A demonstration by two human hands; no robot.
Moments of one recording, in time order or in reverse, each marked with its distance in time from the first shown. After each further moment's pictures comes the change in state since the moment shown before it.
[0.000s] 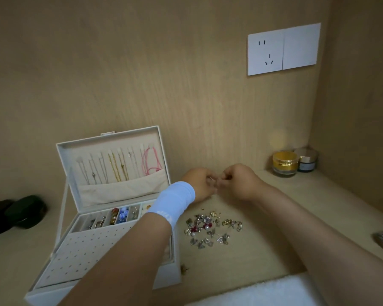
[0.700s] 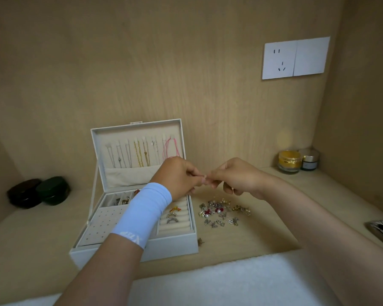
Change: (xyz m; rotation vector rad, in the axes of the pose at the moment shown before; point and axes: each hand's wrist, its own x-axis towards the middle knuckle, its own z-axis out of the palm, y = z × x) left_hand -0.117 -0.017 -0.058 -0.232 0.230 0.040; right_hand -0.073 -0.104 -0.015 0.352 -0.245 0.075
